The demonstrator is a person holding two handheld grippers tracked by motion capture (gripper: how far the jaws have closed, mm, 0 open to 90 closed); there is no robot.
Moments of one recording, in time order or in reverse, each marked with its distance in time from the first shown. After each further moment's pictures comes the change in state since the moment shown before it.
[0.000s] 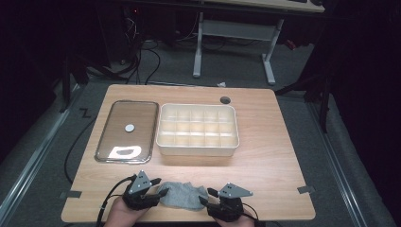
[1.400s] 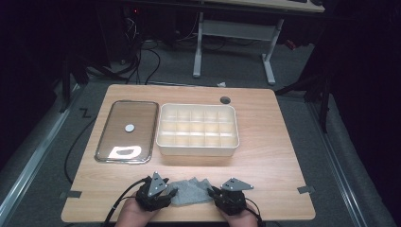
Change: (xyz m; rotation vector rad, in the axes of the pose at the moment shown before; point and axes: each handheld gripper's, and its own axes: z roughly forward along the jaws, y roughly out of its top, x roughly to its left) left arm -0.026 0.018 0.023 0.082 0.093 0.033; right arm -0.019 0.002 0.004 0.066 -0.093 0.031
